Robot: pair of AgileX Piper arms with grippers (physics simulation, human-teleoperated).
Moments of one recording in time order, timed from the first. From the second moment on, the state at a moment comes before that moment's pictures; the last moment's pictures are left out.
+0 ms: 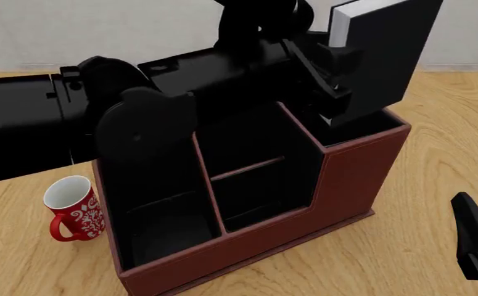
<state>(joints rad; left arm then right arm) -0.99 1.47 -1.19 -0.16 0.07 0.00 0.01 0.00 0.00 0.00</state>
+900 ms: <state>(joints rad) -0.88 1.60 -1.34 -0.11 0.05 0.00 0.01 0.00 0.00 0.00</state>
